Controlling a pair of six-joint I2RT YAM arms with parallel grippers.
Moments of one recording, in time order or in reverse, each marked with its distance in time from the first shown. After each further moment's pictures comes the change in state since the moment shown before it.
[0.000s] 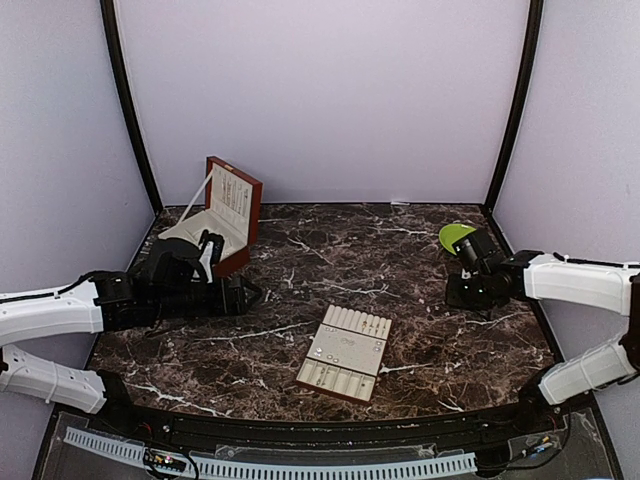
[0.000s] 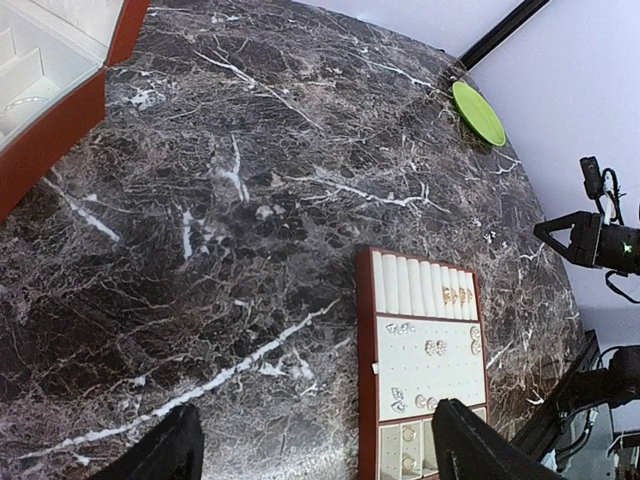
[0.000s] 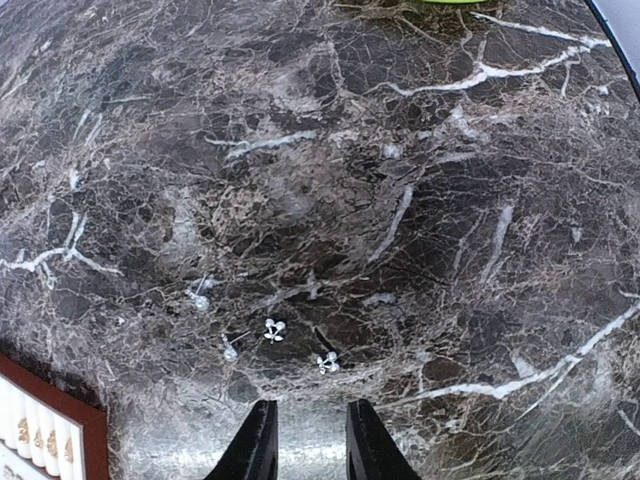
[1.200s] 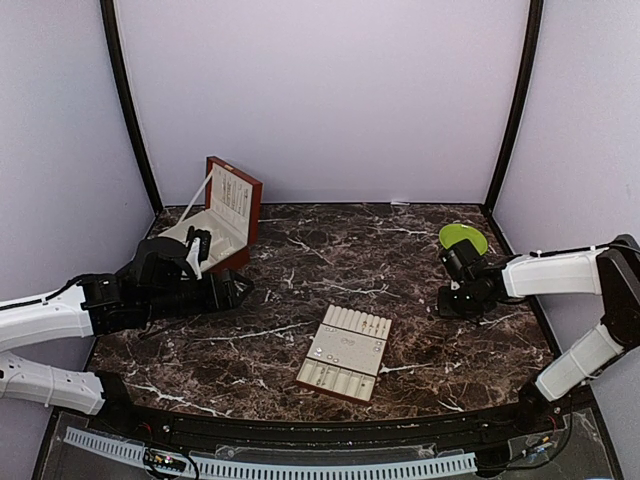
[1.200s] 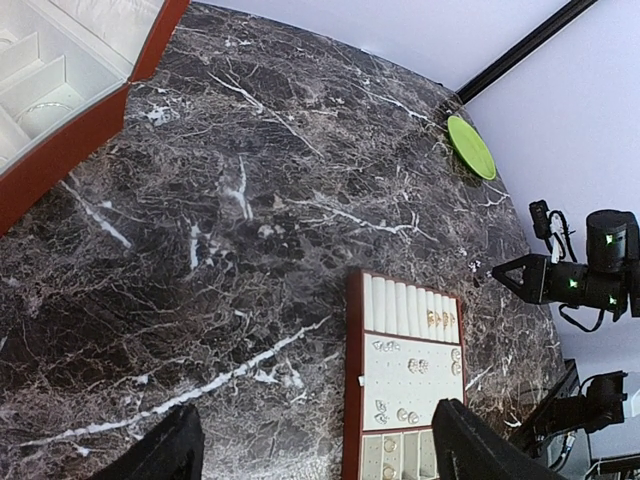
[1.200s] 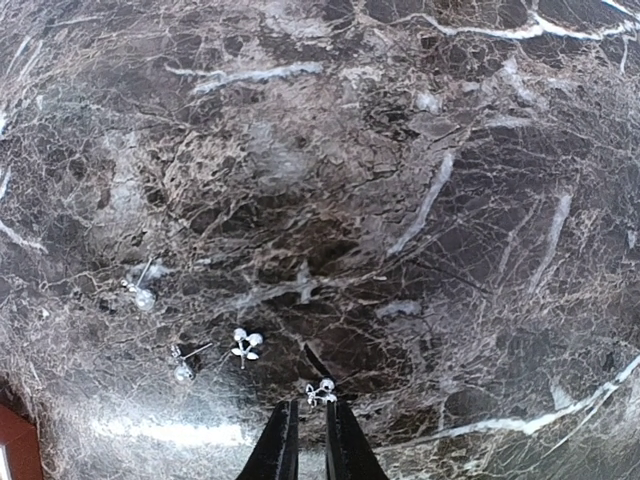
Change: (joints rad) left arm 0.000 -0.081 -0.013 -0.015 -0.038 -0.059; right arm -0.008 0.182 -0.014 0.086 -0.016 -0.071
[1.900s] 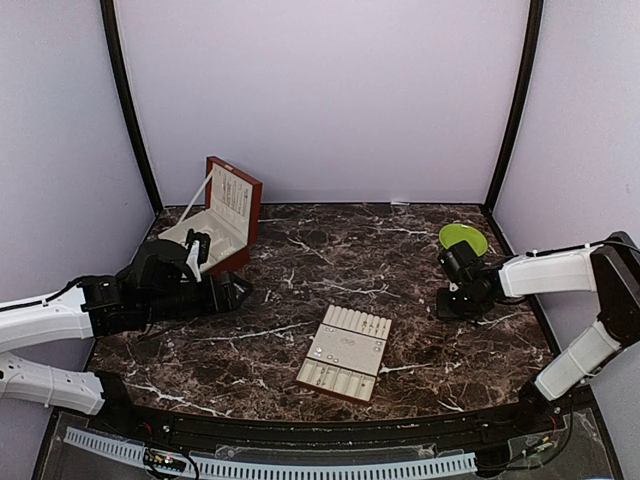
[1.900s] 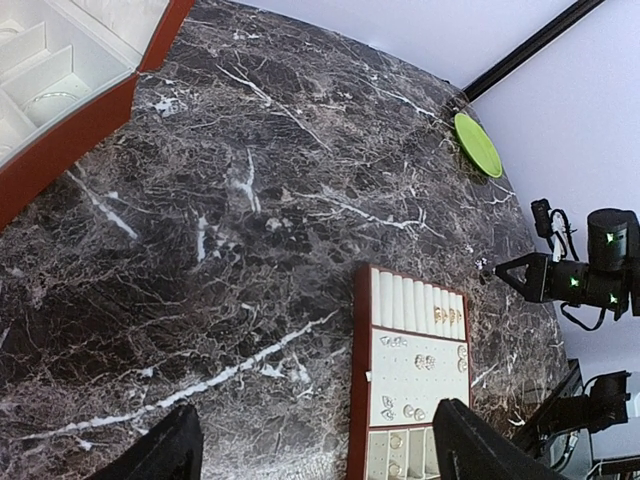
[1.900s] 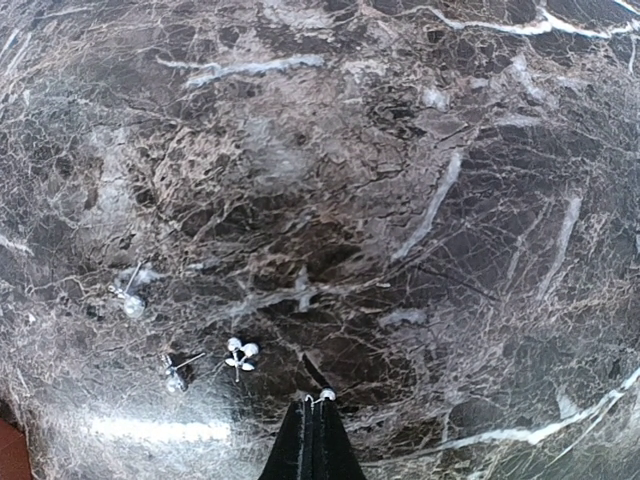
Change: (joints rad) left arm -0.001 -0.003 -0.012 -0.009 -0.006 -0.012; right arm 0.000 0.031 0.000 0.019 0.006 -0.007
